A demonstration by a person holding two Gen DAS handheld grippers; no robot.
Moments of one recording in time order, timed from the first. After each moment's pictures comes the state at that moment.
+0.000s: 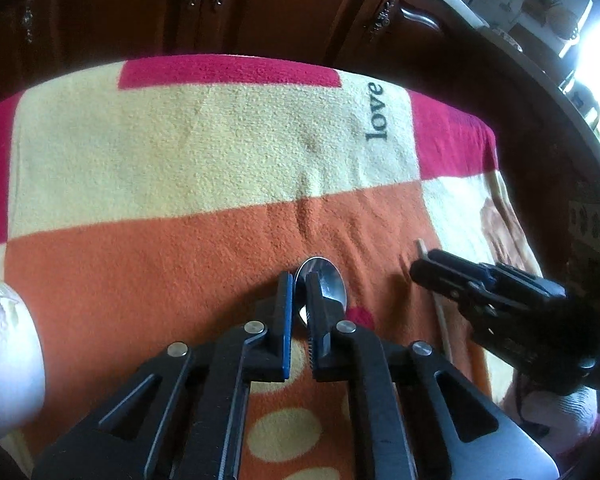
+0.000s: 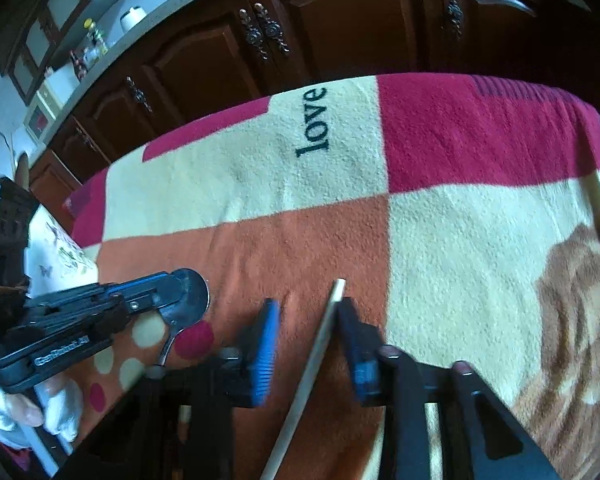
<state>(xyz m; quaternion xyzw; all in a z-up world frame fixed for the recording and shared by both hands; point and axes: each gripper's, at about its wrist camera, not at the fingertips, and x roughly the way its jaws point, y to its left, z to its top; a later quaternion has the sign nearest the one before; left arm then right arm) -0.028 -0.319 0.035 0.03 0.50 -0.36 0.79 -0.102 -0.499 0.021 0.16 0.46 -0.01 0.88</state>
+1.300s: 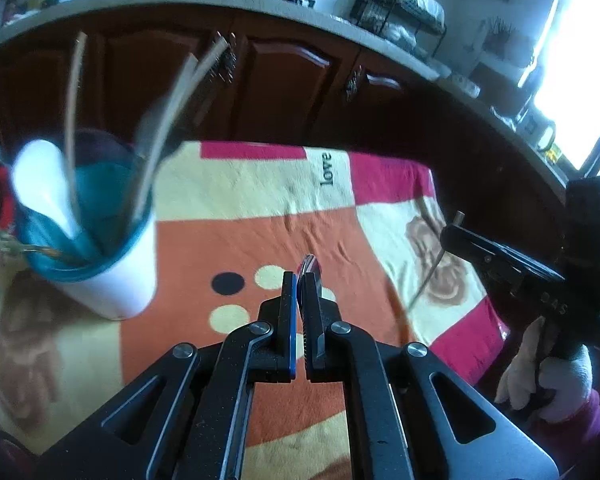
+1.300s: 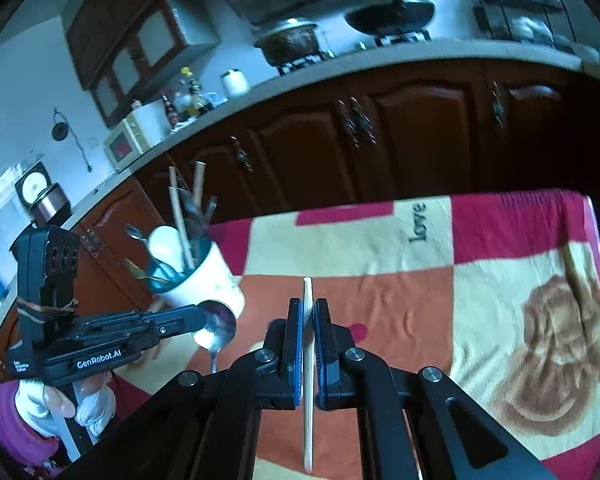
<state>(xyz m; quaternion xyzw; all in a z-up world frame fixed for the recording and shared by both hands) -0.121 -0.200 0.155 -0.01 0.42 -0.37 0.83 -0.209 -0.434 0.158 0.16 0.32 0.09 0.93</state>
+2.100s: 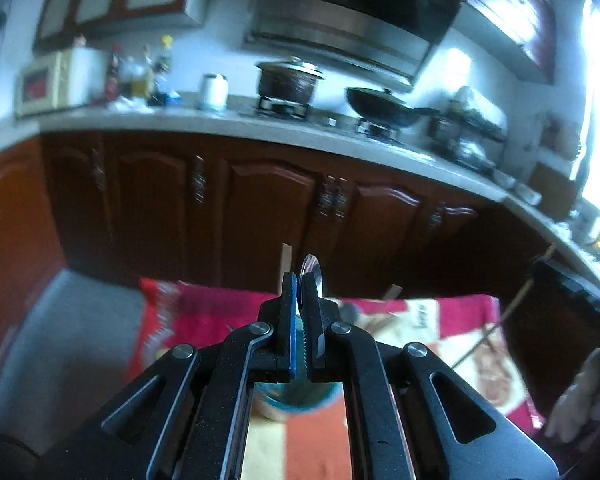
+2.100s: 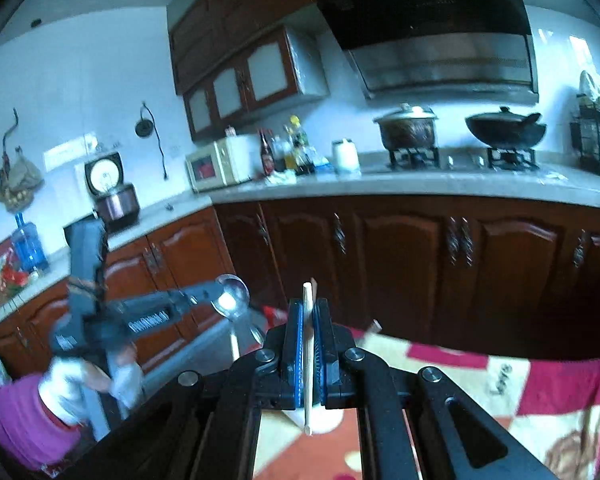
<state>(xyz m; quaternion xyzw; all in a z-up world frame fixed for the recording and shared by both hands) -0.069 -0.067 0.278 -0.04 0.26 -0.21 0.94 -0.171 -0.318 0.312 0.07 0.20 0.19 0.96</state>
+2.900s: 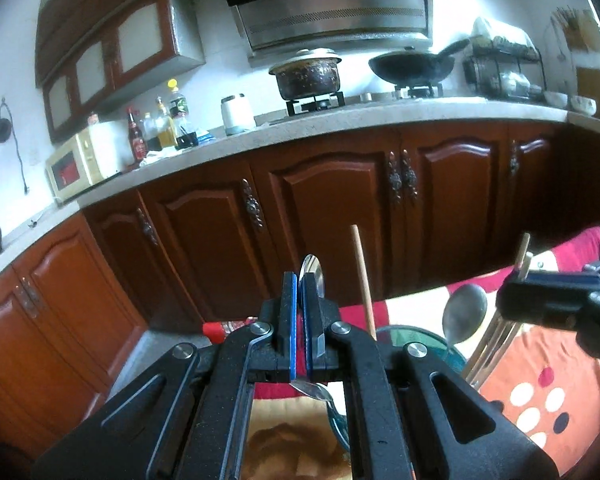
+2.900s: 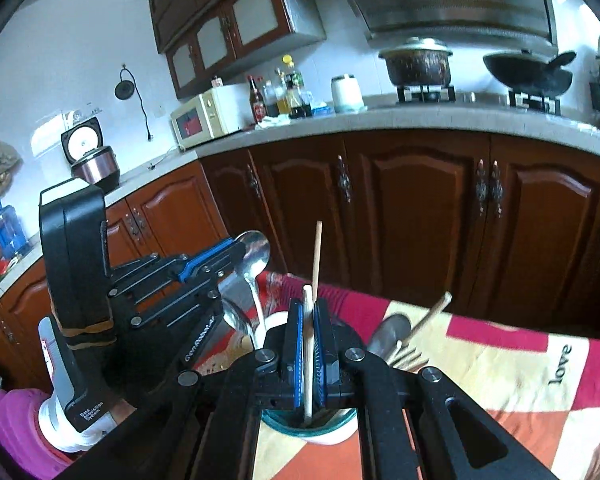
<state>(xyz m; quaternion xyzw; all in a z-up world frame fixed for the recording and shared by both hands) -0.017 -0.104 0.194 0.13 0.21 -0.12 0.96 -0.070 -0.264 0.215 0.07 0.29 0.19 0.94</state>
